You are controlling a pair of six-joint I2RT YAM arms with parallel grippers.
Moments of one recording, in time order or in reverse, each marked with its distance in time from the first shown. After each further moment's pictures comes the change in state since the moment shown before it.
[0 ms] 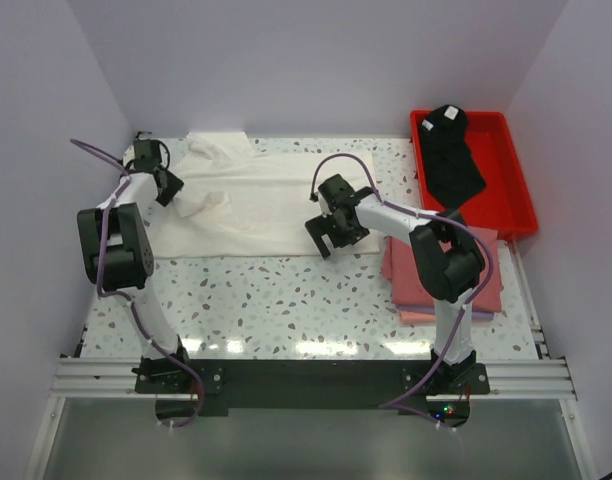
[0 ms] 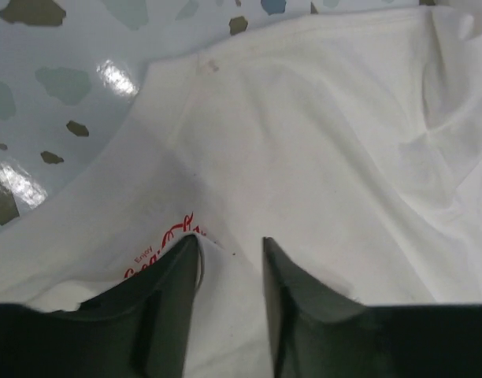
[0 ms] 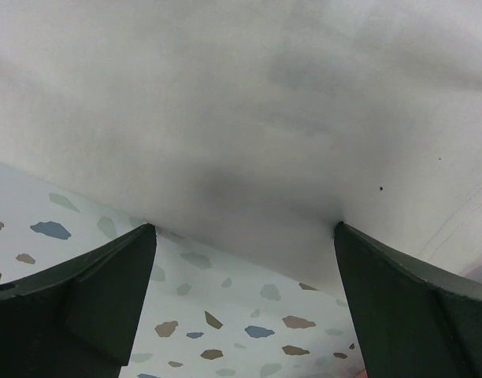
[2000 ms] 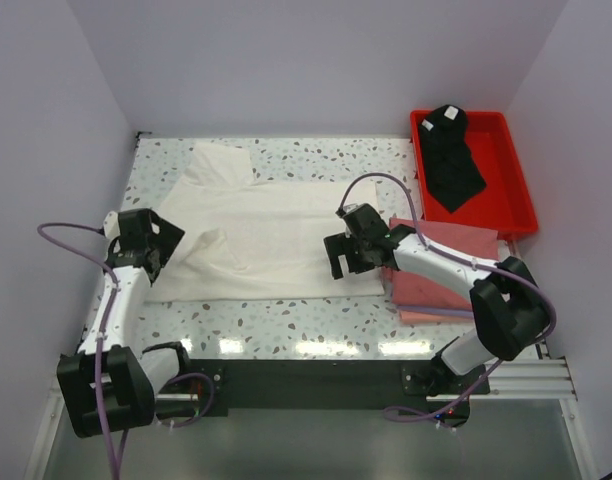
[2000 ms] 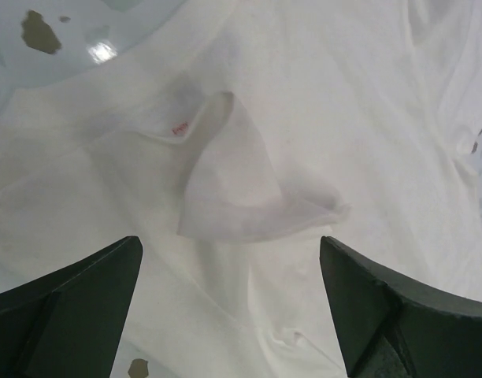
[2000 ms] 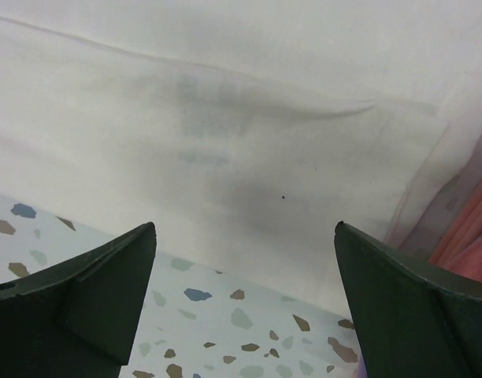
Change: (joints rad) left arm 0.050 -0.897 -0.721 -0.104 -0.022 -0.101; right arm 0.061 -0.467 -0.482 0.177 0.035 0.260
